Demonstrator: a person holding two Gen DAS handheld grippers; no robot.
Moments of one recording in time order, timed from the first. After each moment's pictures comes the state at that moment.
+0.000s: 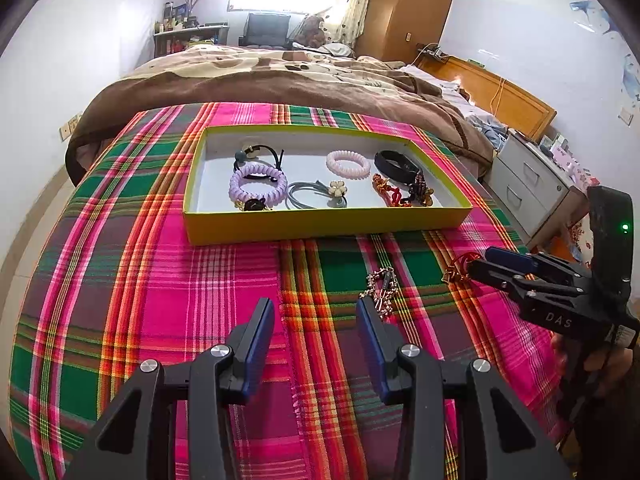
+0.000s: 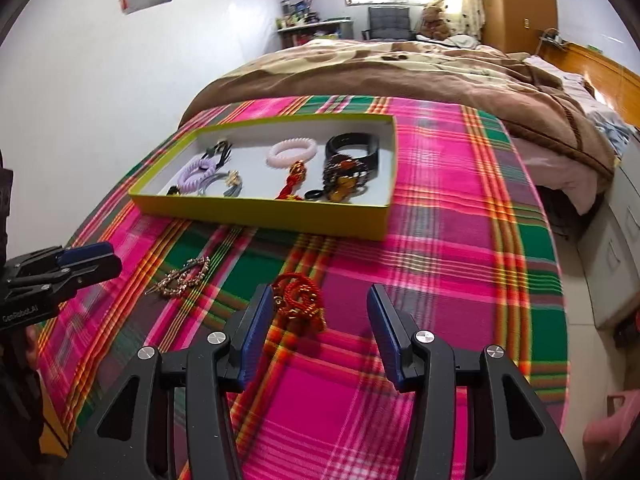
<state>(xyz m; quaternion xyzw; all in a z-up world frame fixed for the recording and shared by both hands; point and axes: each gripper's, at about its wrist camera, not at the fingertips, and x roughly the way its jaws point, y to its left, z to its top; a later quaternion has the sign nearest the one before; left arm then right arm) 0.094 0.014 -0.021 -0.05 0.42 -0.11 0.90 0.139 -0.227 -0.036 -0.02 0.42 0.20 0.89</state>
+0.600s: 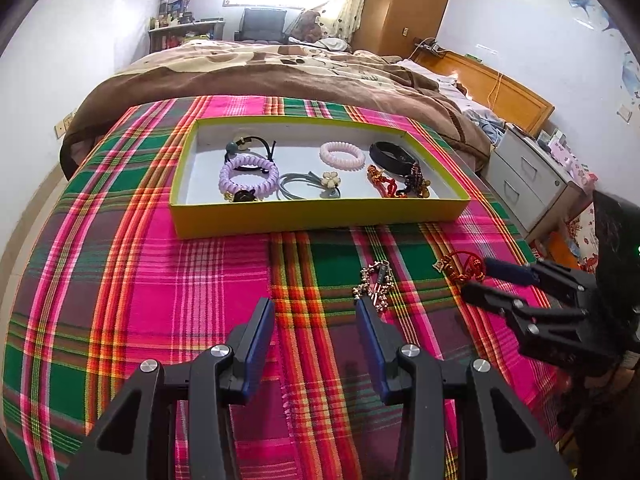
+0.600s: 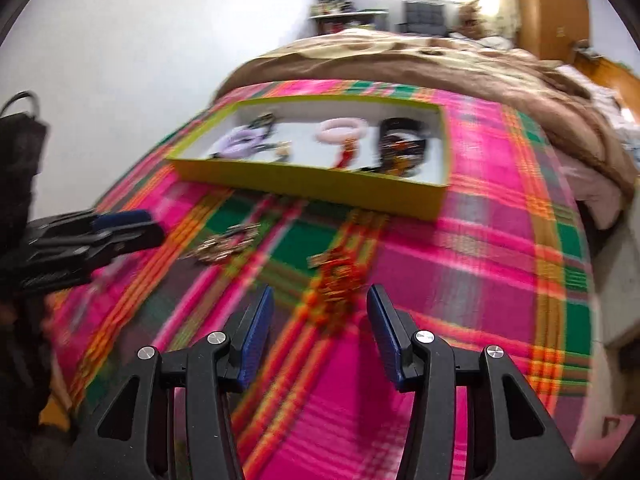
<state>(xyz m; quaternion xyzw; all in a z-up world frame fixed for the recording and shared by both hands) 0.097 0.008 -0.027 -0.05 0.43 -0.12 0.89 0.122 -0.208 -0.037 -0.05 0.42 0.23 0.88</state>
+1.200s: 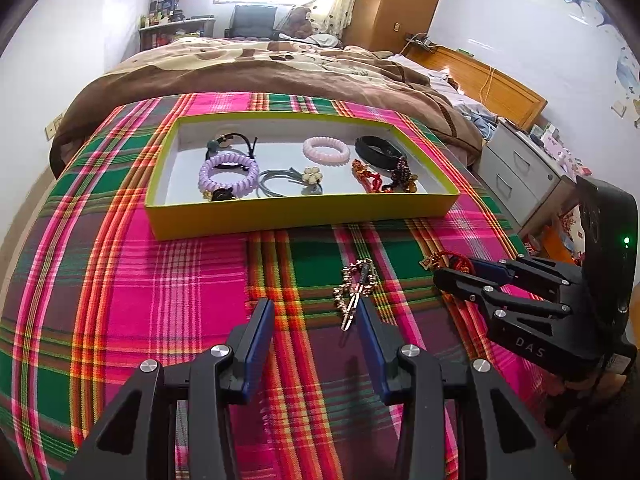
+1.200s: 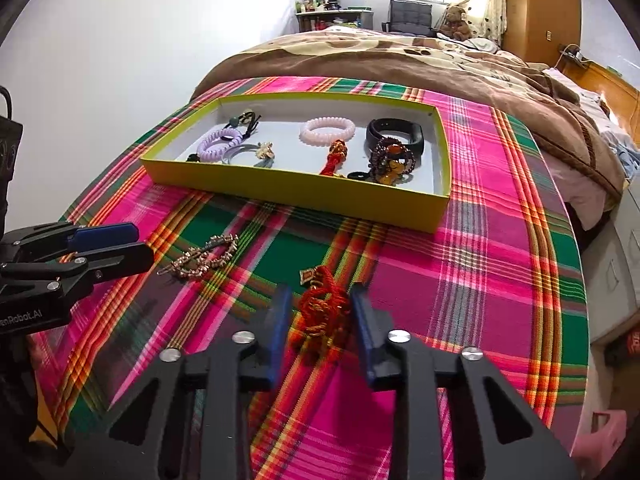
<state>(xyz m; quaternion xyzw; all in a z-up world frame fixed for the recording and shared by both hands) 0.101 -0.005 -0.029 -0.05 0.44 -0.13 0.89 0.130 -0.196 -0.042 -0.06 0.43 0.21 0.88</state>
